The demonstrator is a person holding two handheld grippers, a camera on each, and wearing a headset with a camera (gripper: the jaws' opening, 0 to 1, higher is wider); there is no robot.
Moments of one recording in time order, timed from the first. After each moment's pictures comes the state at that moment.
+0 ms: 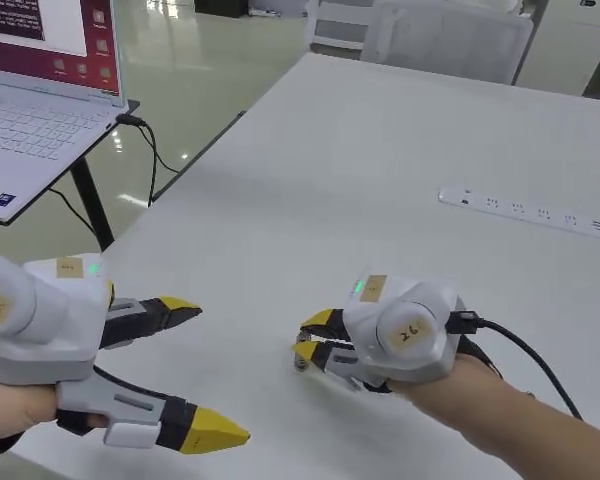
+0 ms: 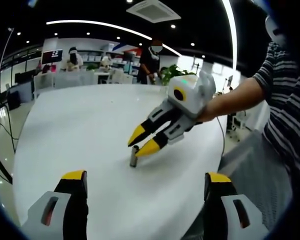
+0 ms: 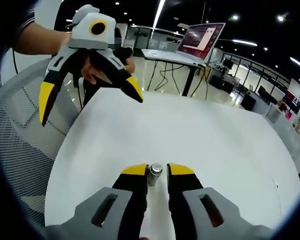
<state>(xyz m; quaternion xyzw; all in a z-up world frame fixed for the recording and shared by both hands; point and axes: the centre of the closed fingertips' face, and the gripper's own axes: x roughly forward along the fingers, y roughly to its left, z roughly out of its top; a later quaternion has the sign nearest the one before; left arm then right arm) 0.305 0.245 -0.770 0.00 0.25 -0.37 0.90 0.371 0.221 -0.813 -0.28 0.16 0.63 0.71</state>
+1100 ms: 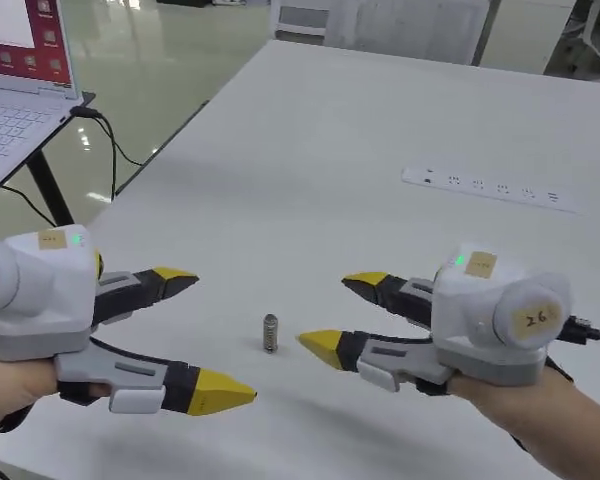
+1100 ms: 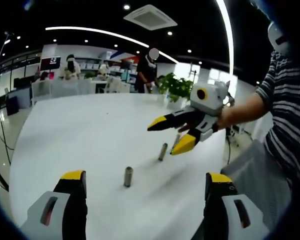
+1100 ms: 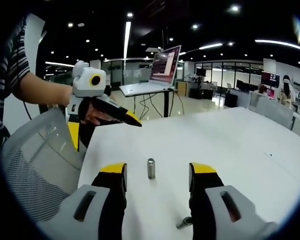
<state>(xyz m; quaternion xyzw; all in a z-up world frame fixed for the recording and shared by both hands) 0.325 0.218 -0.750 -0.01 0.21 -0.38 0.90 0.364 0.146 -0.754 -0.11 0.14 0.59 0.78</state>
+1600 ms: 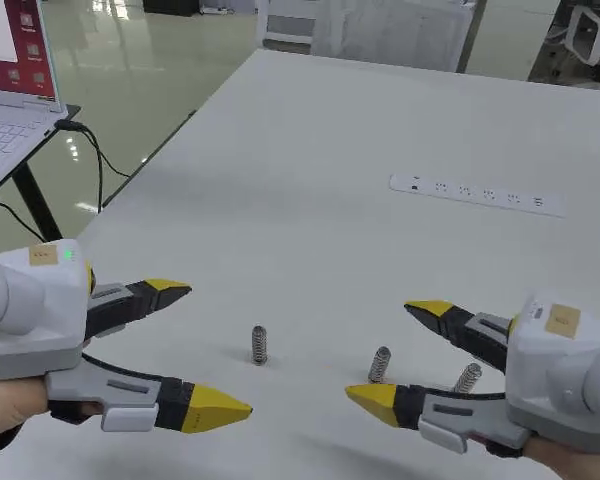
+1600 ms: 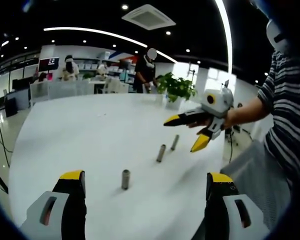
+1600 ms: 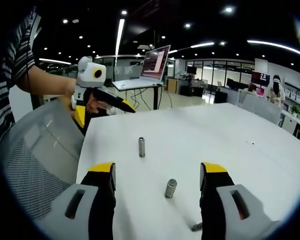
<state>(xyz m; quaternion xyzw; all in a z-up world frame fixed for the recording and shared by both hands) 0.325 0.210 -0.748 0.00 0.21 -0.38 0.90 0.360 0.079 -0.760 -0.13 0.14 0.55 0.81</state>
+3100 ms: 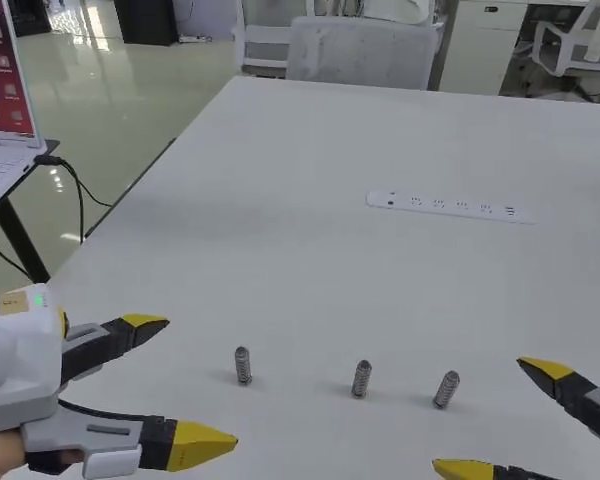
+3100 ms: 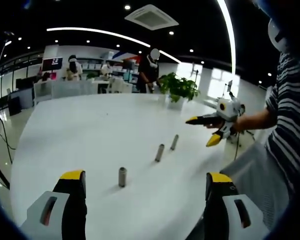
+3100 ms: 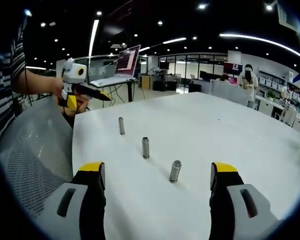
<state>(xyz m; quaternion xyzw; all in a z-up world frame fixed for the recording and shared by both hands) 0.315 0.206 -0.745 0.00 0.21 -0.36 0.91 0.350 -0.022 -0.771 -0.11 0.17 0.45 0.87</state>
